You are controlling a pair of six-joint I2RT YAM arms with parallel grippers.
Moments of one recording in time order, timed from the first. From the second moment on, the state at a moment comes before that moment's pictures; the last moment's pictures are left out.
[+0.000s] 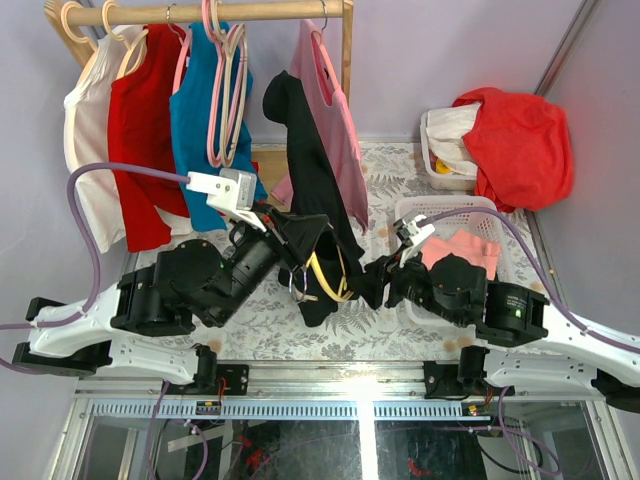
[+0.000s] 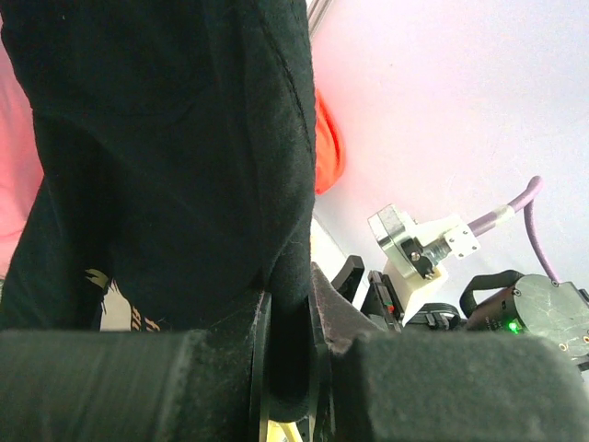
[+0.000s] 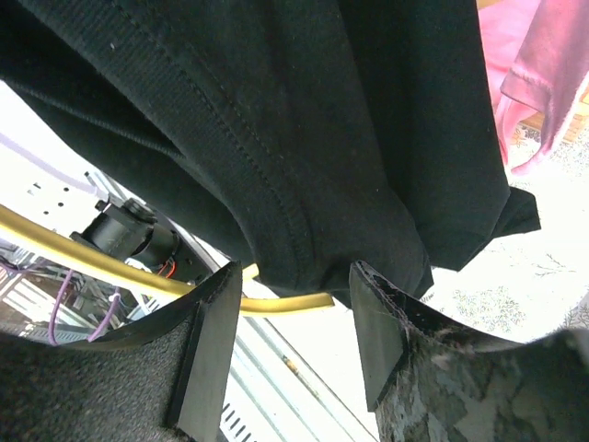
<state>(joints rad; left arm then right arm) -1.50 1.08 1.57 -0.44 -0.88 -0.46 1.26 0.81 1.02 -0.48 0.35 0.46</state>
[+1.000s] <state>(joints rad) -1.50 1.04 1.51 -0.43 -0.88 -0.48 1.26 0.86 1.02 -0.46 0.52 0.51</state>
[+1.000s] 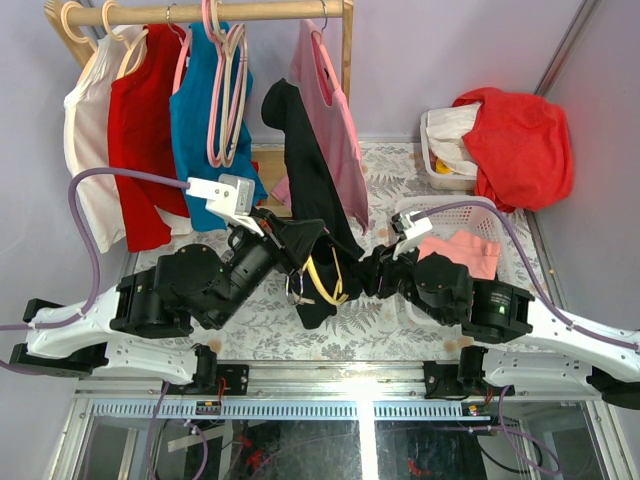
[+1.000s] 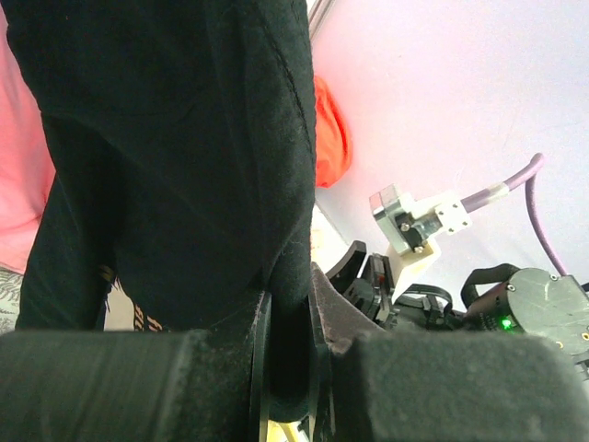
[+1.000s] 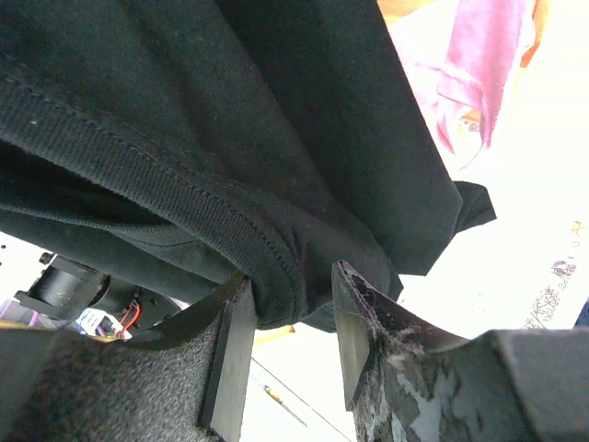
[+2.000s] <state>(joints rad) -1.50 0.86 1.30 -0.21 -0.80 -0.44 1.26 0.82 0.82 -0.35 0.53 0.59</state>
